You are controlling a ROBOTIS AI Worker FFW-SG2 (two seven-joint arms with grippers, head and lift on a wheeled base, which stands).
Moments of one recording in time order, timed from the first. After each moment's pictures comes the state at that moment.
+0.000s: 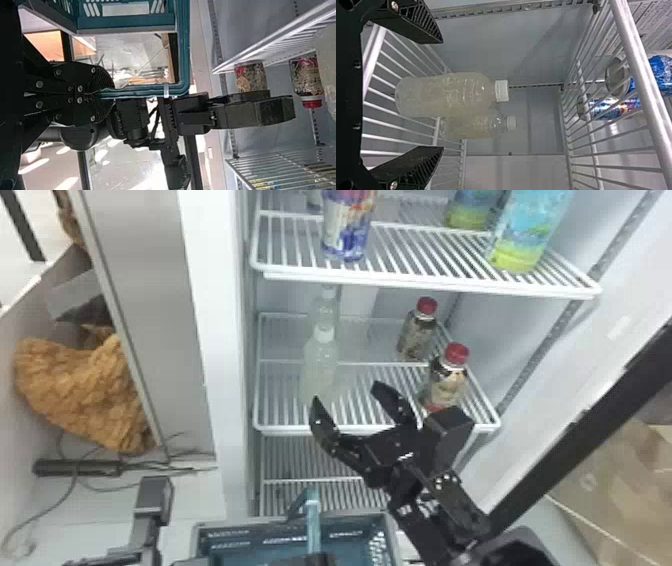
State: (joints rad) left arm 0.19 0.21 -0.01 -1.86 1.34 1.38 -0.41; right arm 0.30 -0.18 0.19 -2.01 -0.16 0.12 0.12
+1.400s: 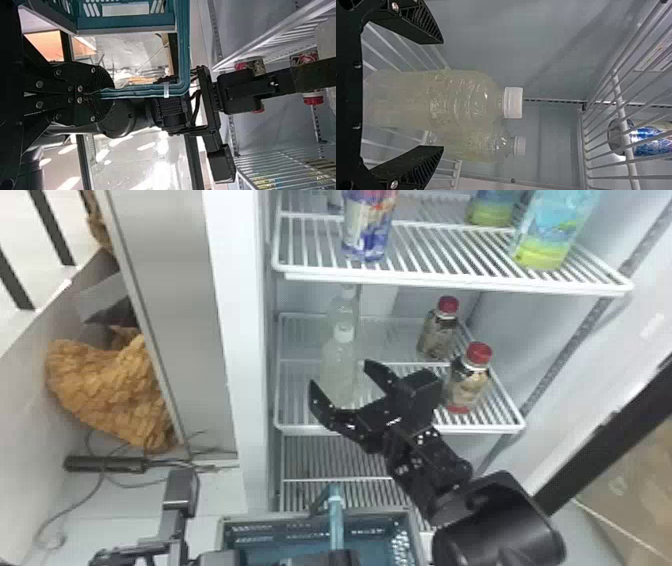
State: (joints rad) left arm 0.18 0.21 -0.03 -1.86 1.35 1.37 -0.40; right arm 0.05 -0.17 0.25 -1.75 -0.09 0.14 0.18
